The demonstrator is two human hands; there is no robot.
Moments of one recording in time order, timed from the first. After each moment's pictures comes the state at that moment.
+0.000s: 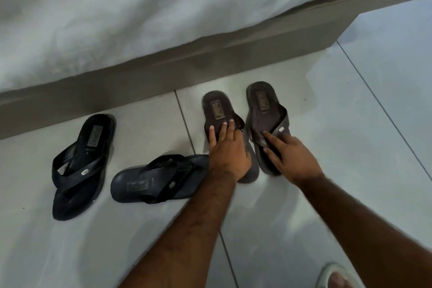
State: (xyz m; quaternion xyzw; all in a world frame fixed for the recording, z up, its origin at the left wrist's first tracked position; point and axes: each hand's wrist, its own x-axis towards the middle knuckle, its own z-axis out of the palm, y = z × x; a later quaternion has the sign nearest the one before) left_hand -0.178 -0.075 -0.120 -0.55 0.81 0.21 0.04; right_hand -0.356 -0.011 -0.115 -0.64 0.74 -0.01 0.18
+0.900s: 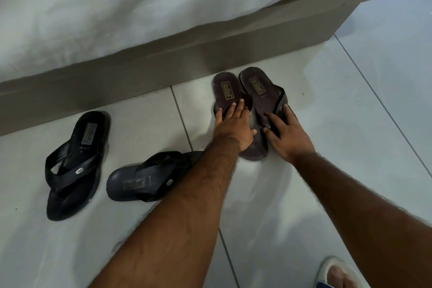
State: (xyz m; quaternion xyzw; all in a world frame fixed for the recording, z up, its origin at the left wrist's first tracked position) left_hand -0.205 -0.127 -0.121 -0.49 0.82 0.27 0.10; right_hand -0.362 -0.041 -0.124 -0.55 0.80 -0.10 0.23
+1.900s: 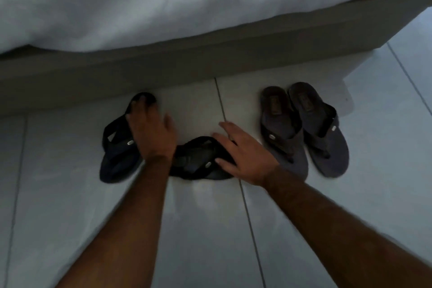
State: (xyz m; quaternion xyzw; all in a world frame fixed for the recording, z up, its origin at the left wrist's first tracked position) left_hand 0.058 -0.108 -0.106 -0.77 0.62 0.07 -0.16; right_hand -0.183 -0.040 -0.107 -0.82 0.51 -0.10 0.23
